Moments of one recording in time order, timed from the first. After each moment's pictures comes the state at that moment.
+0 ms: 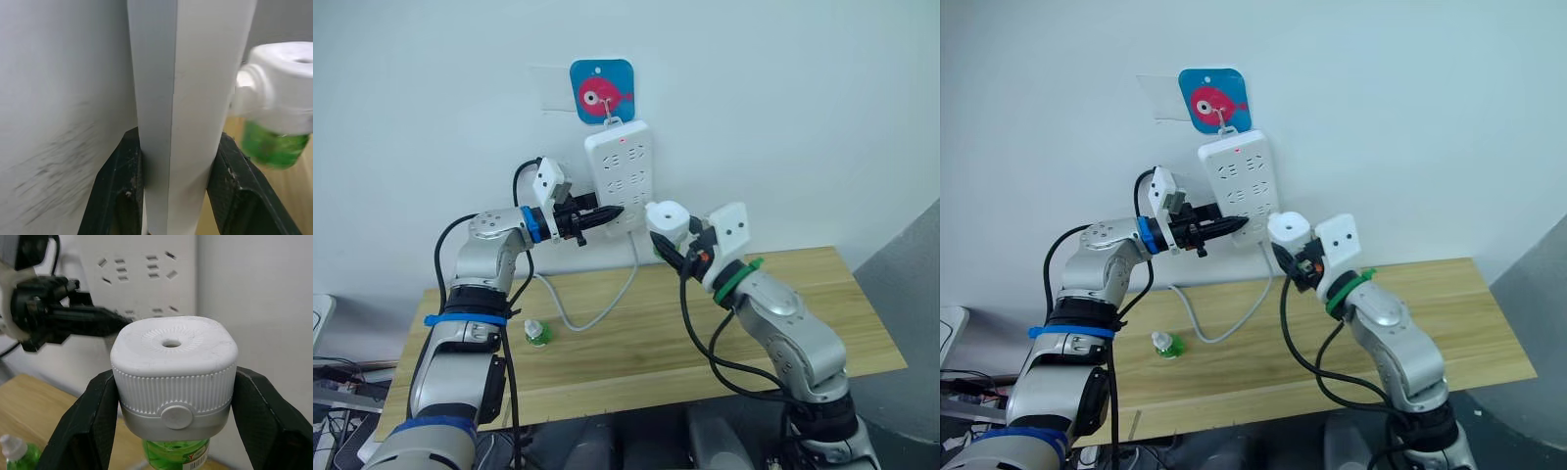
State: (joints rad) left arm -0.79 0.48 0.04 0.53 -0.31 0.16 -1.10; right arm -0.32 -0.19 0.16 -0.52 0.29 0.72 0.23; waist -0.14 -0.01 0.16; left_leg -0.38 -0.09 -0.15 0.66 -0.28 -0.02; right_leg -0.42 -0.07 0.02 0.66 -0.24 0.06
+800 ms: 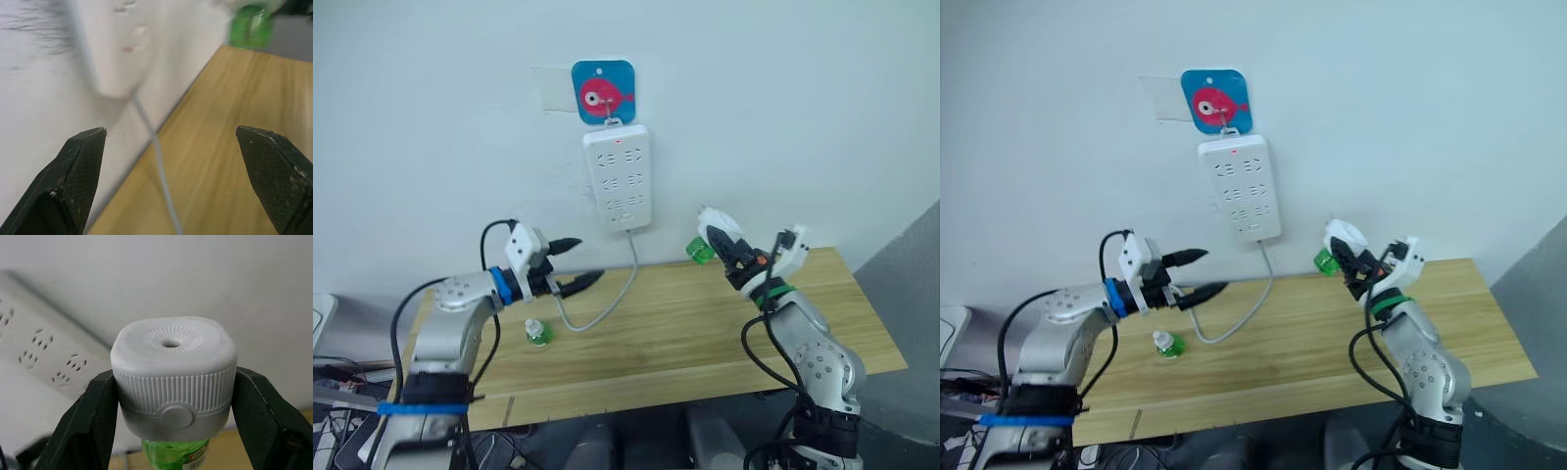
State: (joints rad) left arm -0.24 0.51 0.07 -0.08 -0.36 0.25 -0.98; right arm -0.21 0.07 -0.38 -0.29 0.88 0.78 0.14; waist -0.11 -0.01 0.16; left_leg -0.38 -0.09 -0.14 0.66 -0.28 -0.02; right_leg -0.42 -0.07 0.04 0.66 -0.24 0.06
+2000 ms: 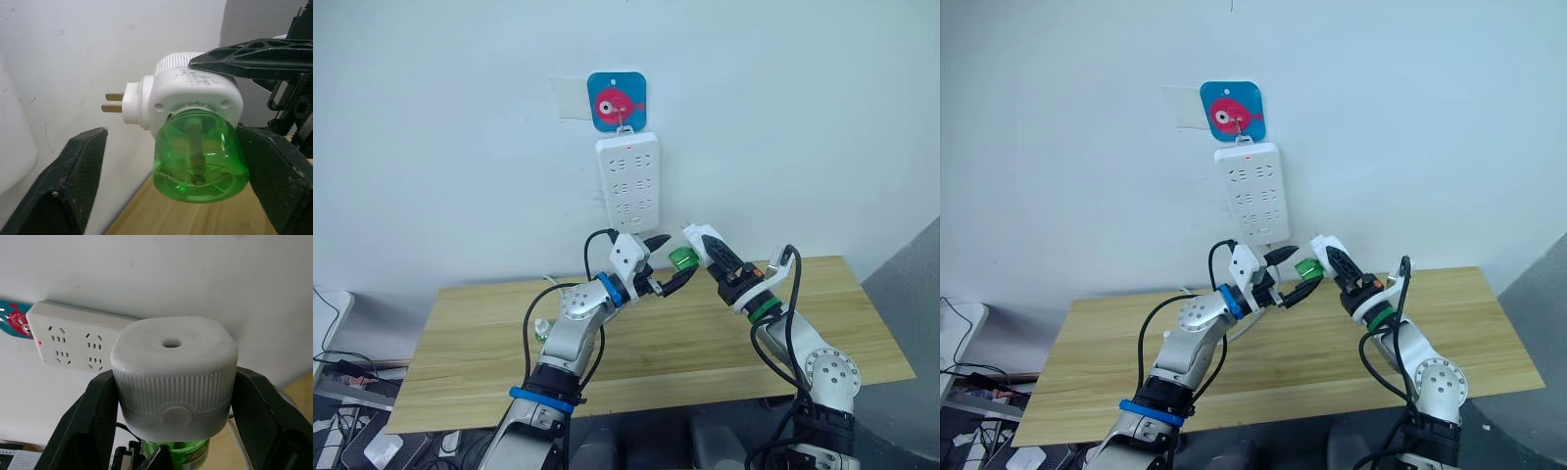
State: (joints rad) left arm -0.40 0.10 -0.18 0.24 -0.20 -0.06 -0.74; right arm -0.20 0.04 -0.35 -0.16 1.35 0.85 -0.01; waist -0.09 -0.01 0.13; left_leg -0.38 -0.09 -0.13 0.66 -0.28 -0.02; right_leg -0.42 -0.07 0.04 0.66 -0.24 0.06
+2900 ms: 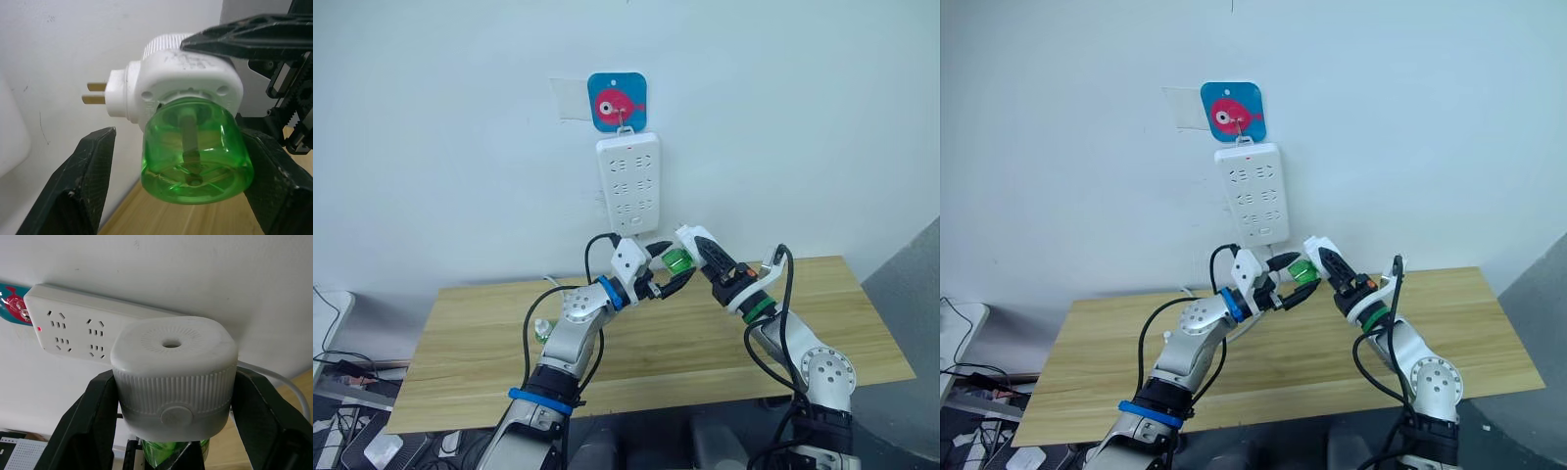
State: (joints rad) left arm -0.39 0.12 -0.19 0.27 -0.19 -0.07 -0.73; right arm -0.19 0.02 -0.28 -0.16 1.37 0.83 0.00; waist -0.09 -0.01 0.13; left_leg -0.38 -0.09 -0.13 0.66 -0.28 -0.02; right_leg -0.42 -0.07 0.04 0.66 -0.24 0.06
